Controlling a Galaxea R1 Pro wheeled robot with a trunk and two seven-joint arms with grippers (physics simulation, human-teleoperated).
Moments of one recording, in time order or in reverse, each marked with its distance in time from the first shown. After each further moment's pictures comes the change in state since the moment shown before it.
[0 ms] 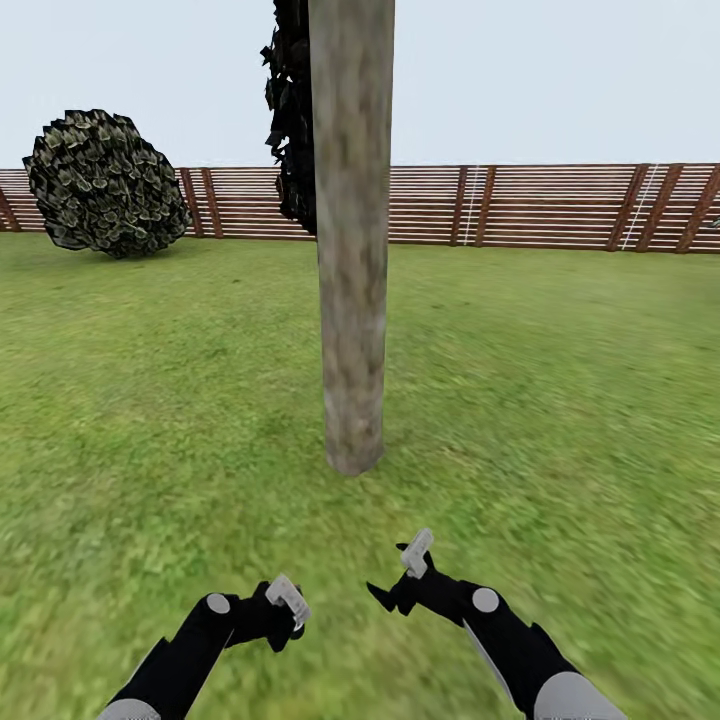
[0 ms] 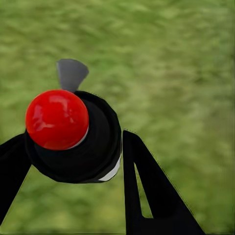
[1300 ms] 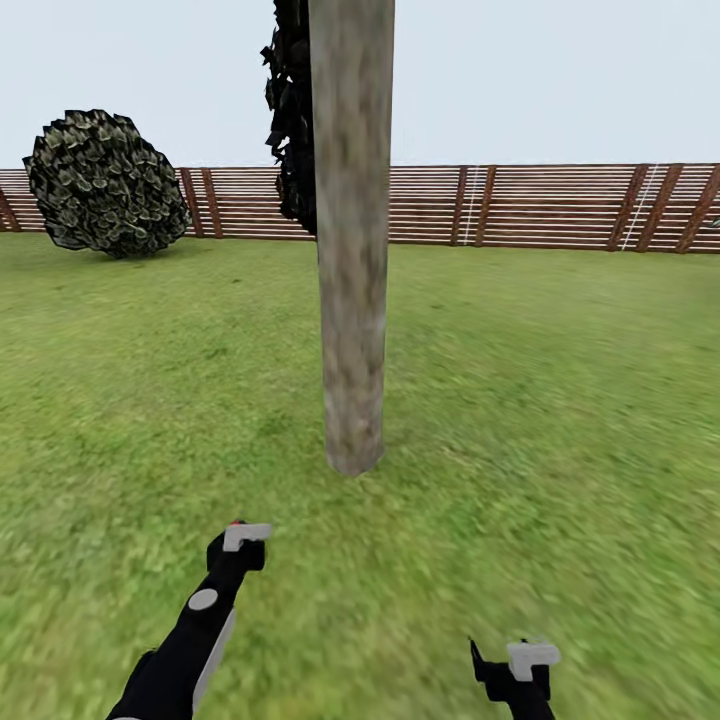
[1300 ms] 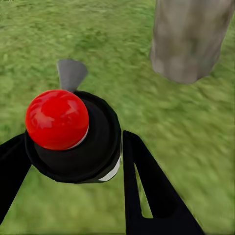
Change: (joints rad) left arm 0.059 -0.043 0.081 -0.174 0.421 -0.137 0.722; right arm 0.147 -0.058 -0.267 0.415 -0.170 -0.384 -0.552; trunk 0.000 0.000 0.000
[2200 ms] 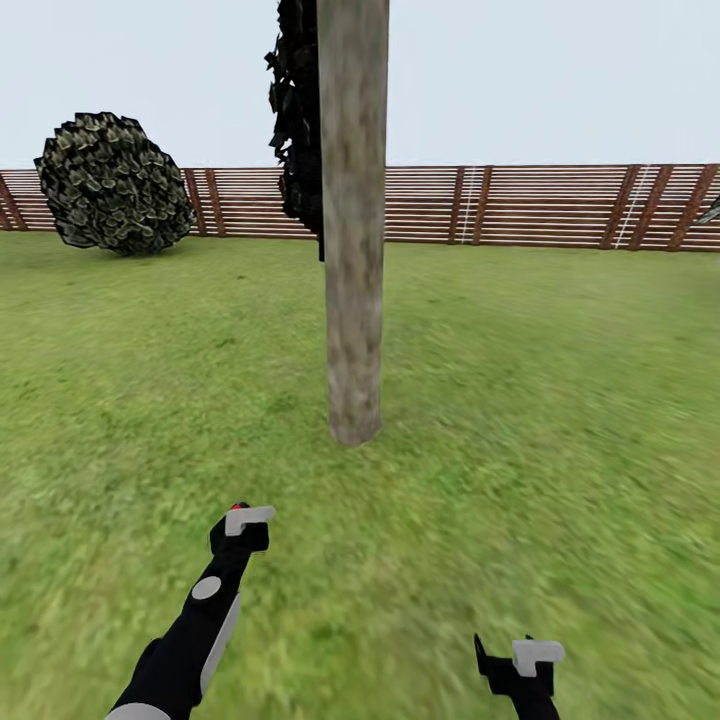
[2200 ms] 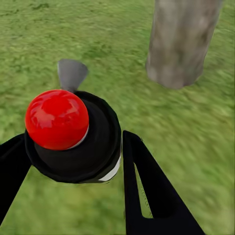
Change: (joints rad) left arm -0.026 -0.022 0.013 -0.020 0.039 -0.067 0.011; right arm 0.001 -0.005 -0.015 -0.017 -0.010 -0.001 -0.009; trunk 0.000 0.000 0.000
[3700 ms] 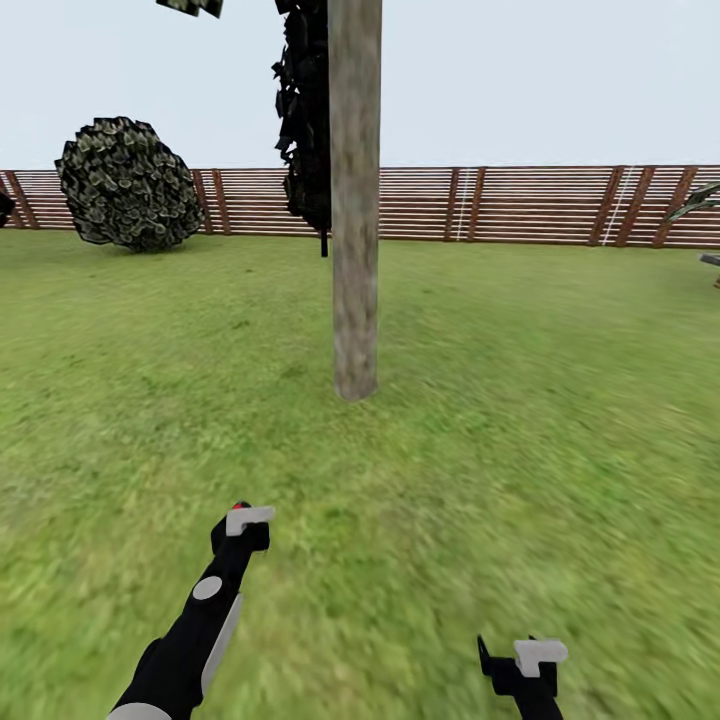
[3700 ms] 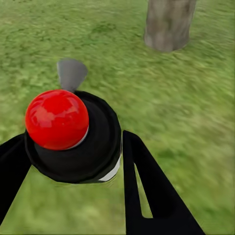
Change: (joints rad) left arm 0.000 -0.003 -0.001 0.000 0.002 -0.003 0.000; right arm 0.000 -0.009 0.002 0.002 0.002 0.000 -0.001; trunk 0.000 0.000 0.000
